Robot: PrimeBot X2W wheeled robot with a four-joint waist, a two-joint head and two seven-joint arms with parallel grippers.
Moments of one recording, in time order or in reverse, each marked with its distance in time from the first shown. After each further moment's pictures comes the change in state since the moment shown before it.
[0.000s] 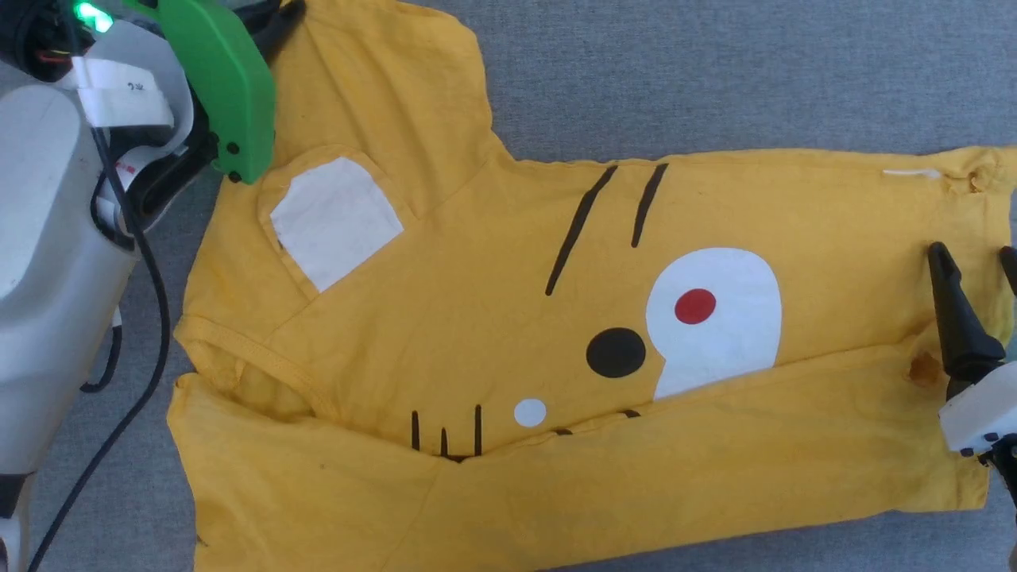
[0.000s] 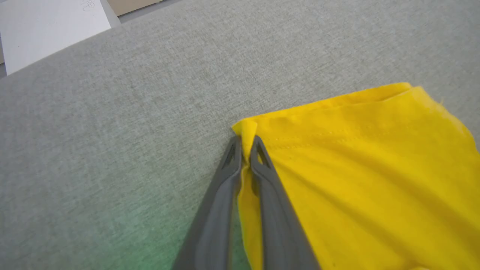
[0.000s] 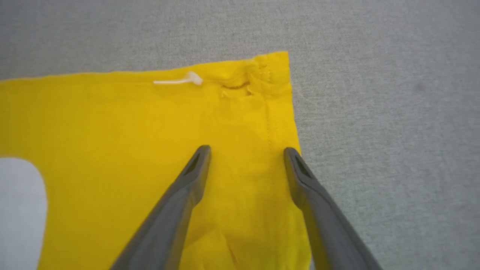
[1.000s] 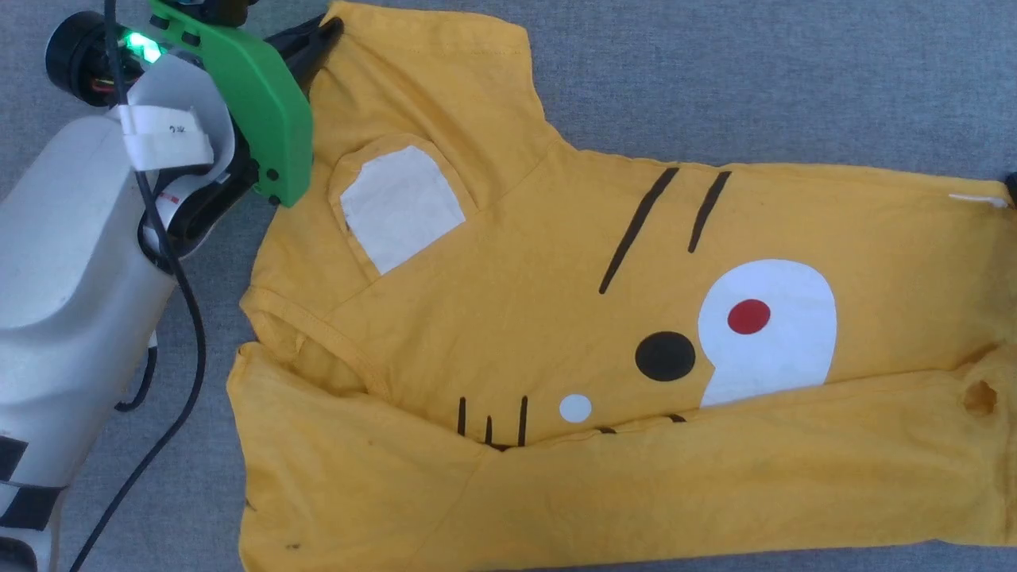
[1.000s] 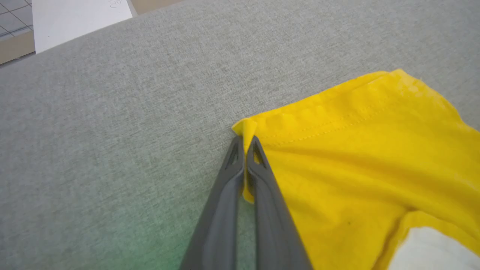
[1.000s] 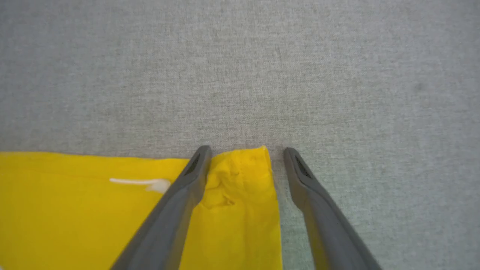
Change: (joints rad) left arm 0.035 -0.037 -0.023 0.005 0.001 0.009 -0.101; right arm -0.280 -0.174 -0.084 0.157 0.078 0.000 0.389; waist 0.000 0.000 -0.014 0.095
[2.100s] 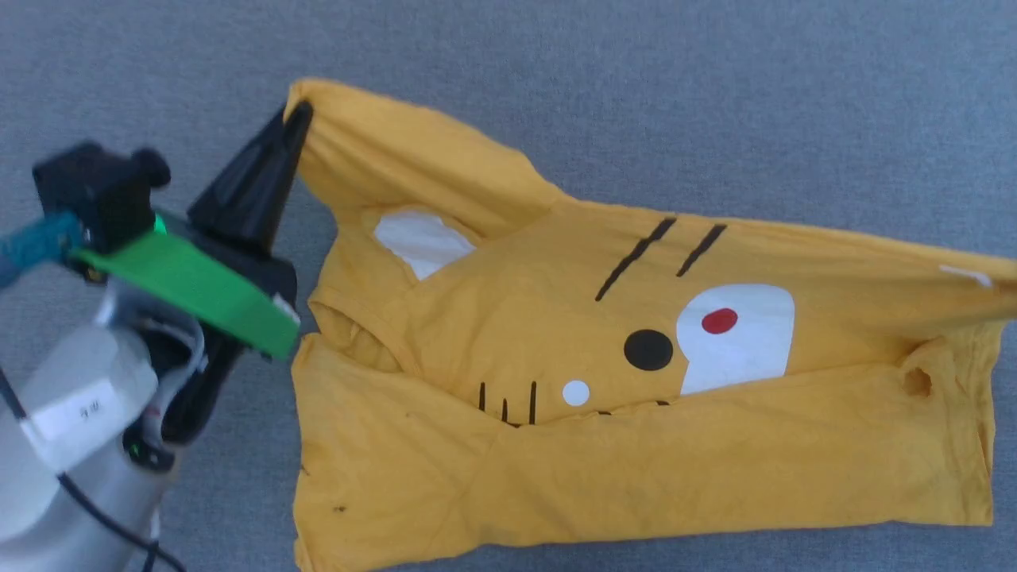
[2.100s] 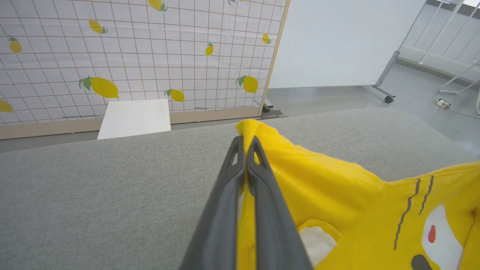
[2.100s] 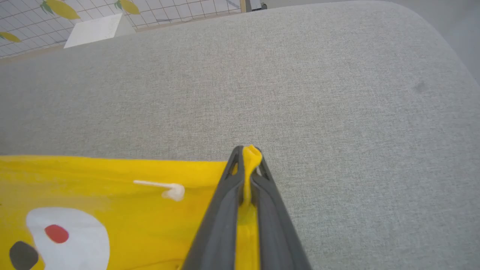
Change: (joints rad) left arm 0.448 0.075 0.175 -0.382 -0.086 0.106 -0.419; right arm 0.178 0.062 -0.042 -0.050 0.030 0.000 -0.171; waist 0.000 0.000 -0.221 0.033
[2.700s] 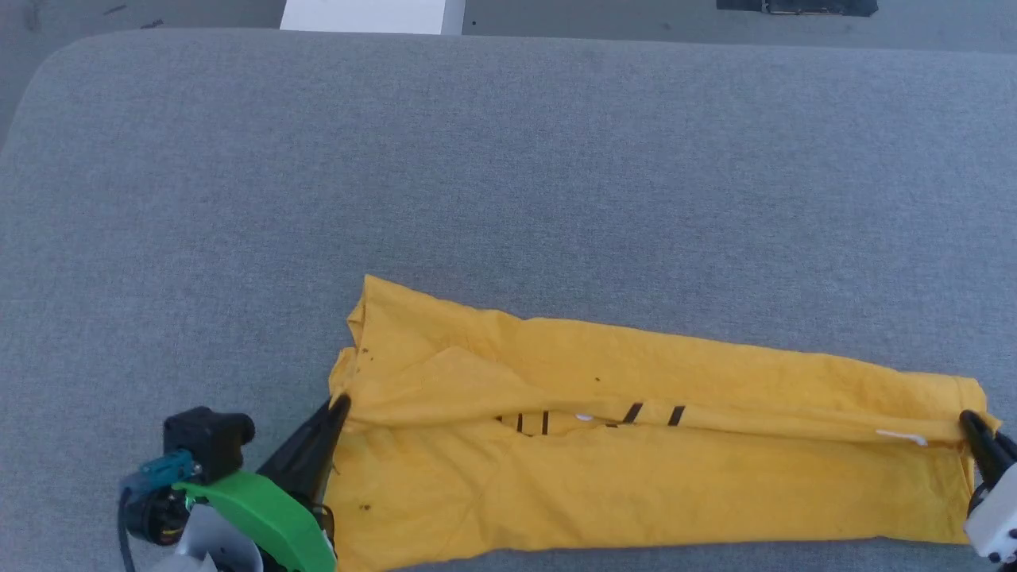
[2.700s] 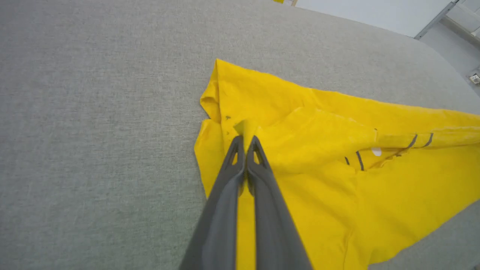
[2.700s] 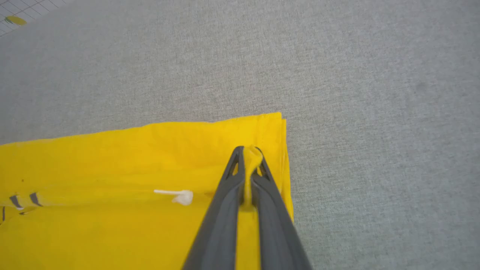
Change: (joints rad) left arm 0.470 0.023 -0.096 -0.033 -0.042 0.122 -0.032; right arm 0.276 0.104 -0.006 0.010 0.009 0.000 -0.022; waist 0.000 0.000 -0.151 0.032
